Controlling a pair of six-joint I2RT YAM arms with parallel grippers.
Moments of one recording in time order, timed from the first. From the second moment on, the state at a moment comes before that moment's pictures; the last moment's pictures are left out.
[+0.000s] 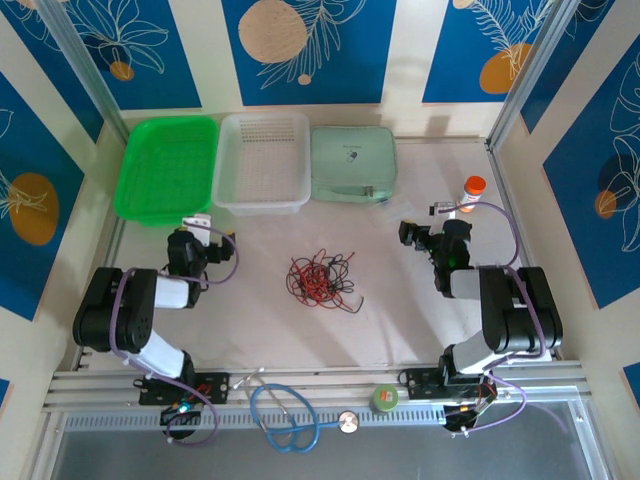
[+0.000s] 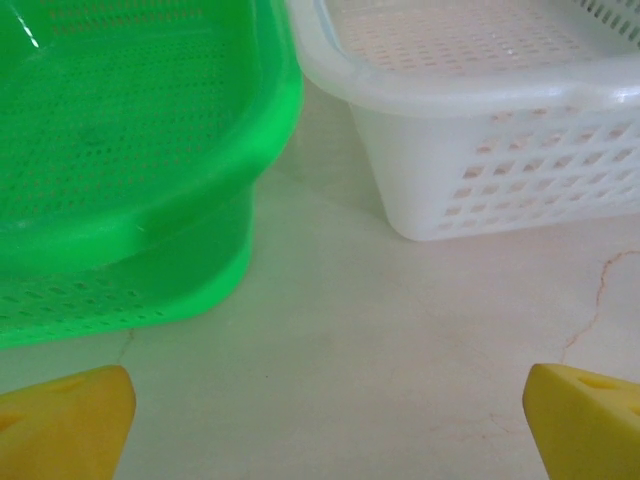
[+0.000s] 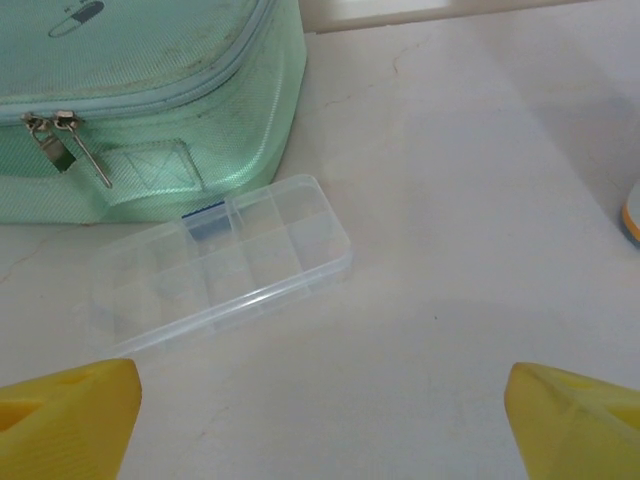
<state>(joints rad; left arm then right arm) -0.05 1.52 0.36 0.78 0.01 0.06 0.01 1.47 0.41 0.63 -0.10 0.10</state>
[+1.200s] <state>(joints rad) -0.67 1.57 0.82 -0.02 0.23 -0.65 0.68 1.44 0.91 -0.52 -0.24 0.78</state>
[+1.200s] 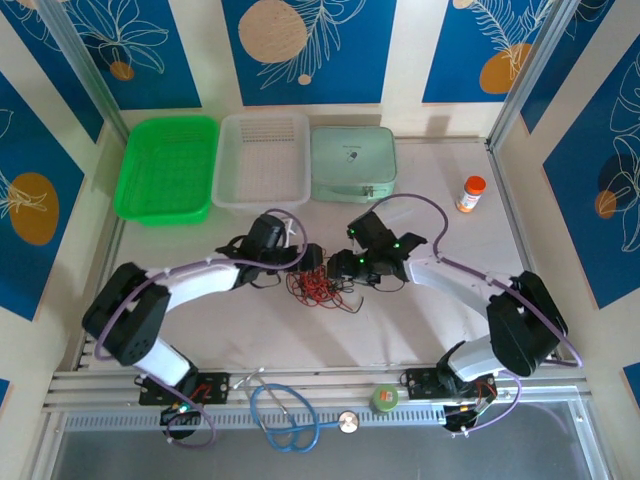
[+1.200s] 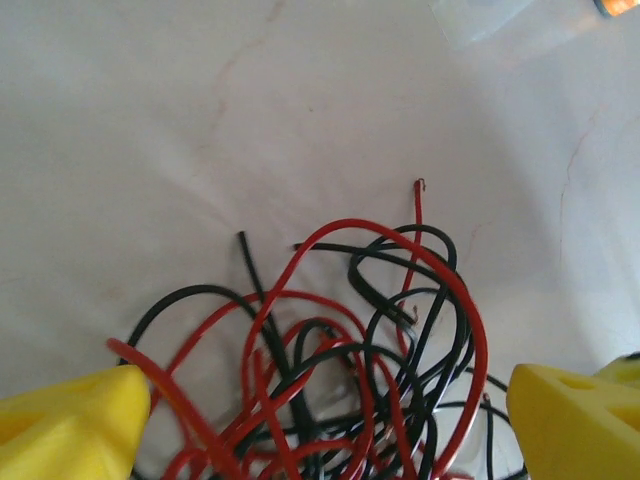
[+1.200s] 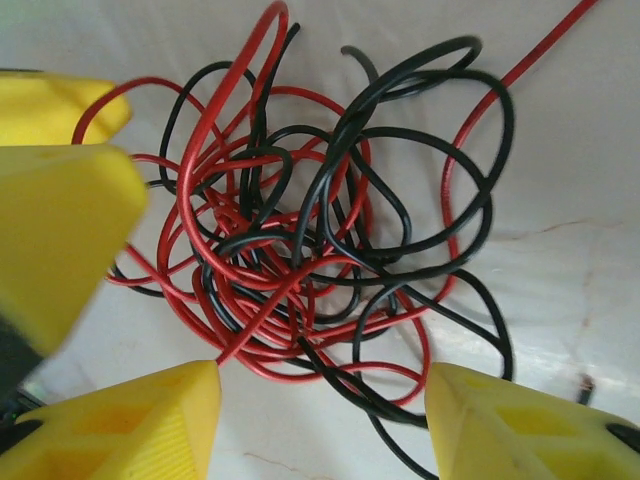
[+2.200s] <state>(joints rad) -0.68 1.20 0.71 -0.22 0.18 -0.59 0.74 1.61 0.85 -0.28 -0.31 1.14</state>
